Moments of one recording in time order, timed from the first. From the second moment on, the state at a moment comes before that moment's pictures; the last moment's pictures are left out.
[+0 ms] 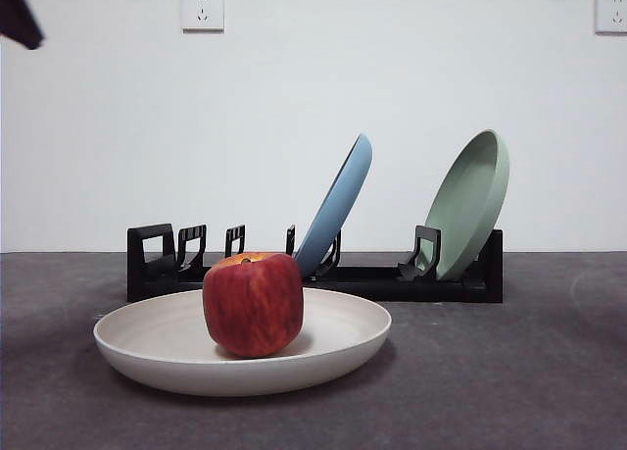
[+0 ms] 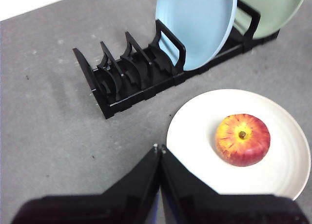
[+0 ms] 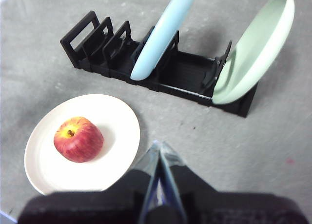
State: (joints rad) left arm -0.63 0.66 0.72 -0.58 -0.23 -0.05; right arm 0.65 0.72 0.82 -0.62 0.14 0.16
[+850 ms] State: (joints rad) left arm -0.63 0.35 0.52 -0.56 -0.23 -0.18; right arm 0.65 0.55 0.48 -0.43 0.13 0.30
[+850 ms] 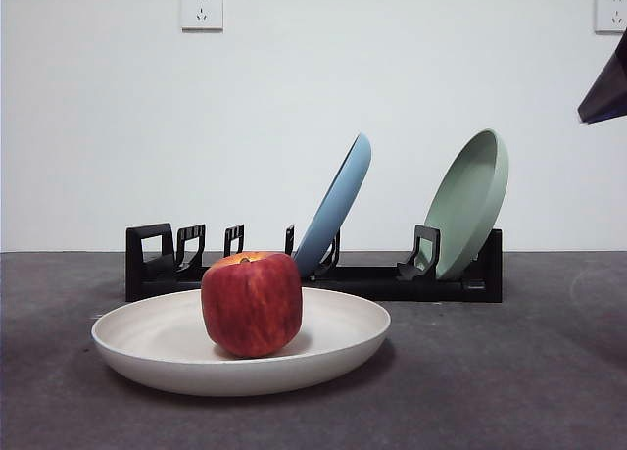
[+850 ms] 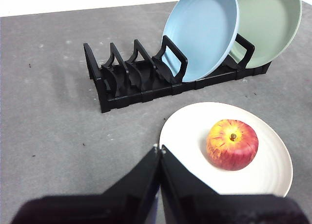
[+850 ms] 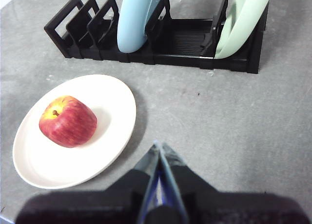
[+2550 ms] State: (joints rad) left arm 0.00 0.01 0.02 -0.19 -0.02 -0.10; right arm 0.65 0.55 0.48 -0.43 0.13 0.30
